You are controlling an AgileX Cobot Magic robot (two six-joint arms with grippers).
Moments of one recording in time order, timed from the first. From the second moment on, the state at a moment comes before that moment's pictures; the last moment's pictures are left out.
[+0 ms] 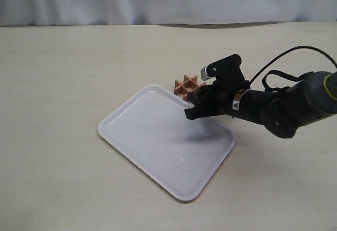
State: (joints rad) left arm -0.08 0.00 0.00 0.01 0.37 0.03; right arm 0.05 2.03 -0.79 -0.37 -0.59 0.25
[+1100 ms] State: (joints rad) left arm -0.08 0.00 0.00 0.01 0.37 0.03; right arm 0.05 2.12 -0.82 -0.31 -0.65 0.12
